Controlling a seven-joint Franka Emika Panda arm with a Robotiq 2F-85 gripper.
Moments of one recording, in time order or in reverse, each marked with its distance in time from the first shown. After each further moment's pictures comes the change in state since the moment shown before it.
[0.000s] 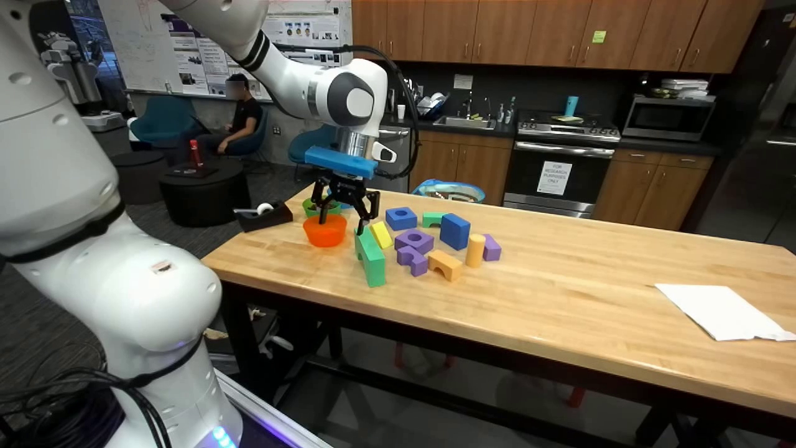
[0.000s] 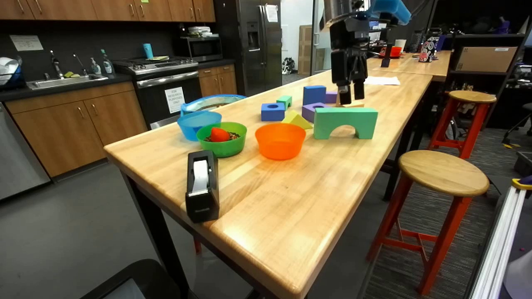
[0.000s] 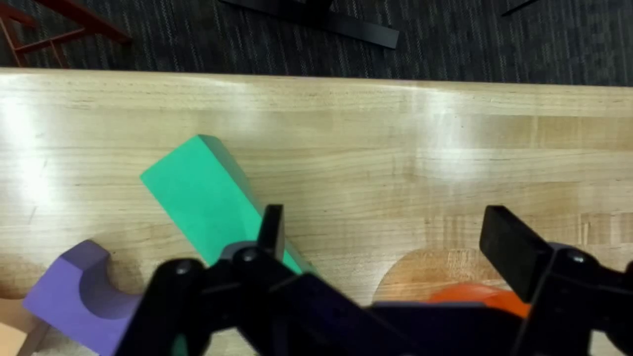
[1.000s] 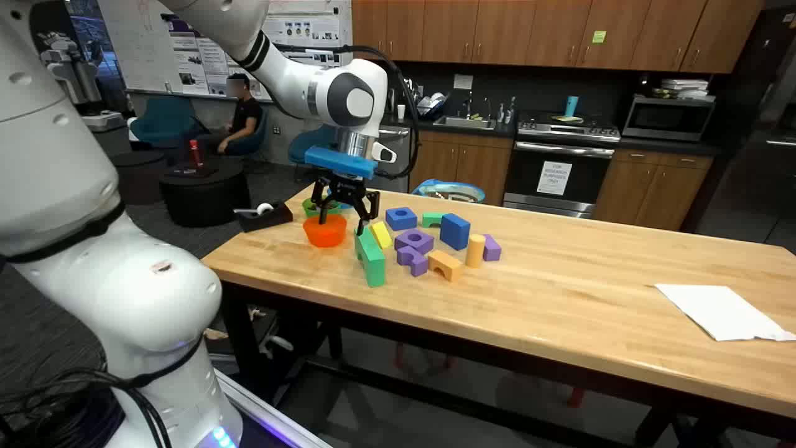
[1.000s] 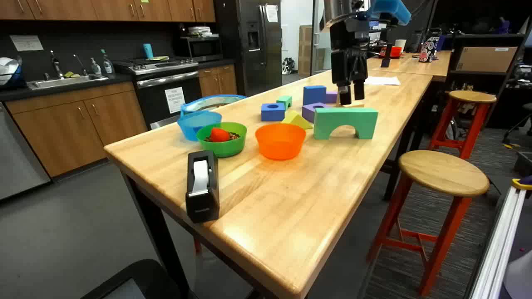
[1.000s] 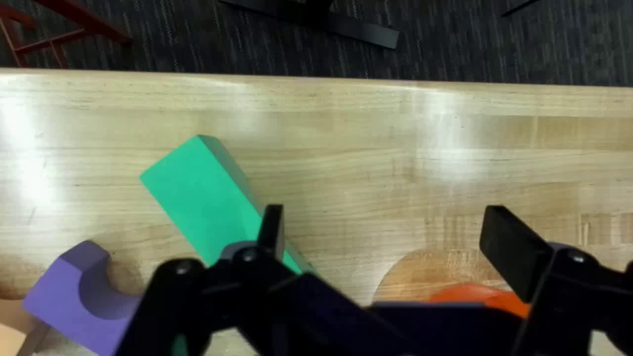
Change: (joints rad) arm 0.000 0.000 0.000 -0.001 0.000 0.000 0.000
